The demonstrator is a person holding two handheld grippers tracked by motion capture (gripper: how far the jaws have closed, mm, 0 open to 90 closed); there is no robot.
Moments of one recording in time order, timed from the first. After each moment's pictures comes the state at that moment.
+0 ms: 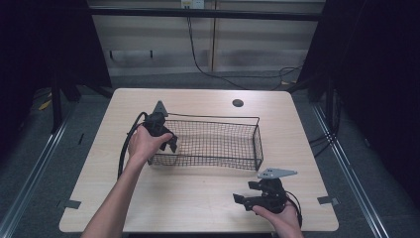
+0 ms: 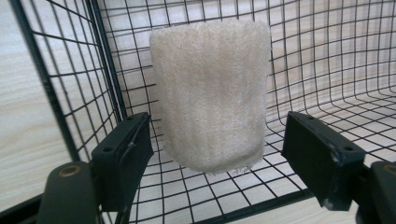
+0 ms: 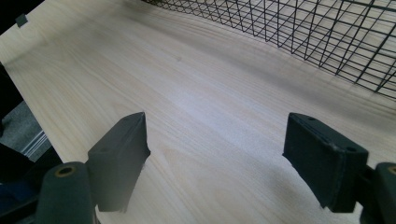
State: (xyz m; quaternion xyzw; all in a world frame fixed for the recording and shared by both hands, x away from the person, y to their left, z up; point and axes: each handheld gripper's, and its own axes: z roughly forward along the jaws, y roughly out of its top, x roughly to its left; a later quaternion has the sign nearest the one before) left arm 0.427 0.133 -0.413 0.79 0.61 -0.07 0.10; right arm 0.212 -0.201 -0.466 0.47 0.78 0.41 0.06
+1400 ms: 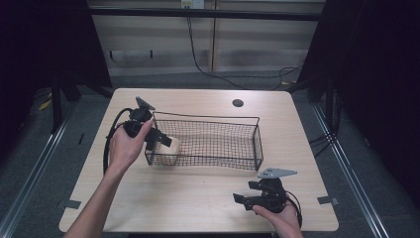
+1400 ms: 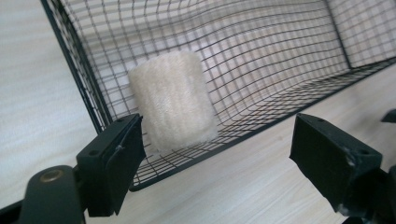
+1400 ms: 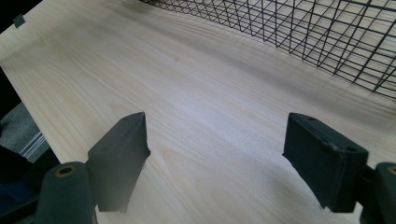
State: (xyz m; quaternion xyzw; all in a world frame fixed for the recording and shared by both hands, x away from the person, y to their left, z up) left arm 0.387 0.173 -0.365 0.82 0.50 -0.05 0.27; right arm 0.213 -0.201 -0.466 0.47 0.78 0.41 0.06
